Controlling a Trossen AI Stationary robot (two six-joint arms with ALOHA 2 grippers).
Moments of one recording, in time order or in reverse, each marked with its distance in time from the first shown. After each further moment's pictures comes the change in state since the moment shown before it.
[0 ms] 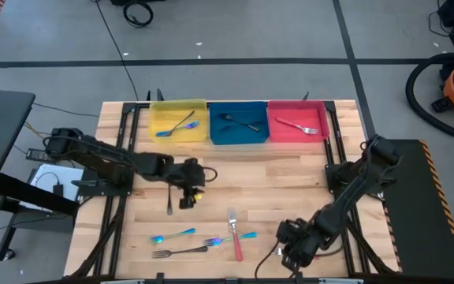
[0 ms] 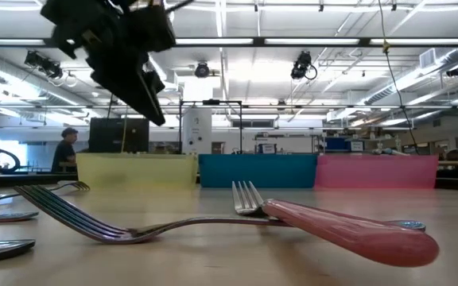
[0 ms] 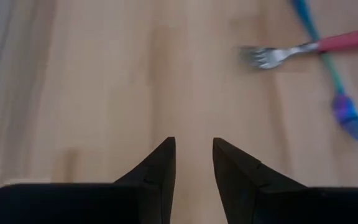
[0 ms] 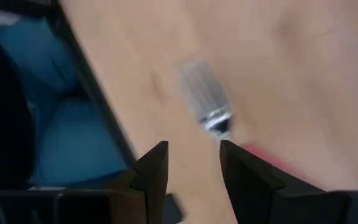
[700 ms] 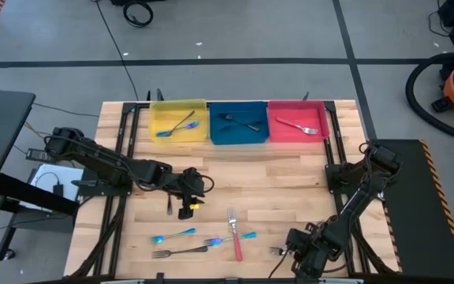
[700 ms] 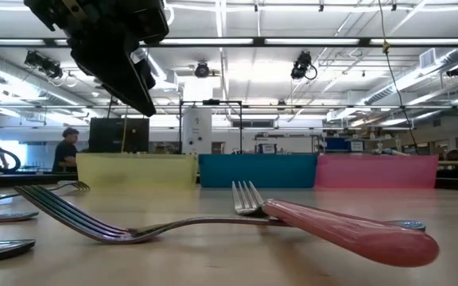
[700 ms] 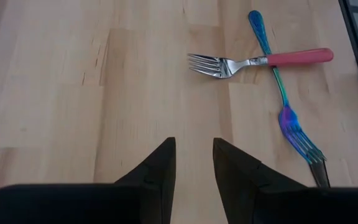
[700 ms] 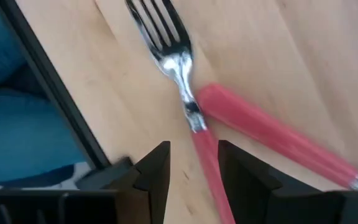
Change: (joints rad) left arm -0.104 0.000 0.000 0.041 -0.002 -0.178; right arm 0.122 0.059 0.000 -0.101 0.016 0.112
